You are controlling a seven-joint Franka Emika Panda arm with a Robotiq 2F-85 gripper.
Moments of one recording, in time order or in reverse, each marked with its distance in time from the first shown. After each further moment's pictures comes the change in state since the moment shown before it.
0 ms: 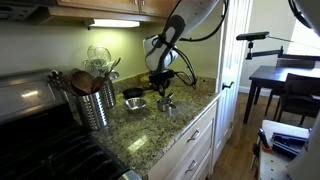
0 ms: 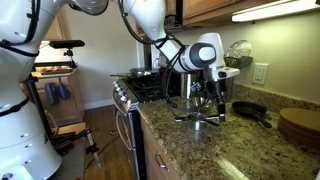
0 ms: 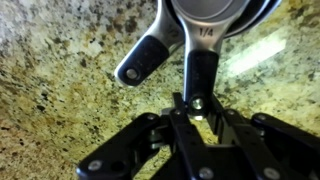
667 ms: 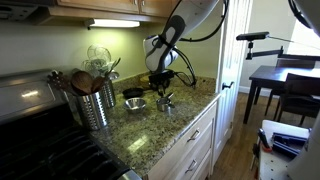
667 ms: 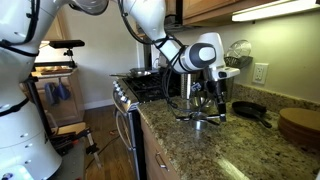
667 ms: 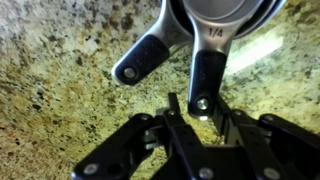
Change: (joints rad) arm -0.006 0.001 0.006 -0.002 0.000 0.016 0.000
